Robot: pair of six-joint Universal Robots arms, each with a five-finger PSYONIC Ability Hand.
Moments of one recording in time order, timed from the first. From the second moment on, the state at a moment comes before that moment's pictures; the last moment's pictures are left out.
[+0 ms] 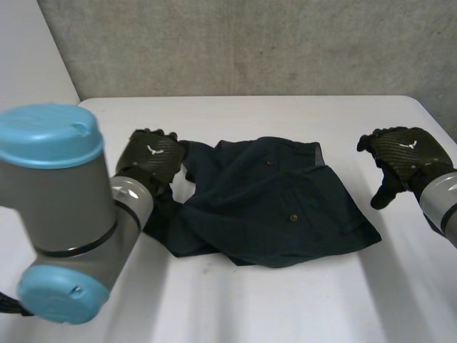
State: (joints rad) left arm 4.07 -1.89 -1.45 3.09 -1.79 3.53; right arm 1.75 -1.47 1.74 -0.01 1.38 2.75; left_hand 0.33 0.30 0.31 0.30 0.12; right_hand 0.33 0.38 0.38 0.38 0.22
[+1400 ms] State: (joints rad) left arm 4.02 -2.02 -1.72 3.20 -1.87 3.11; right arm 1.62 -1.28 1.91 -0.15 0.95 2.44; left_hand 1.06 1.06 1.06 1.06 0.87; right_hand 0.97 1.16 1.19 1.19 0.98
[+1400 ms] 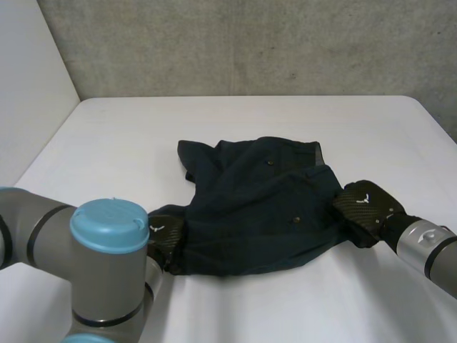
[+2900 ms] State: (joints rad) left arm 4.25 -2.44 -0.62 3.41 -1.80 3.64; right arm 1.96 -0.78 0.80 -0.30 1.49 2.69; left_hand 0.30 0.43 0.43 0.44 0.24; right_hand 0.31 0.40 0.44 0.44 0.27
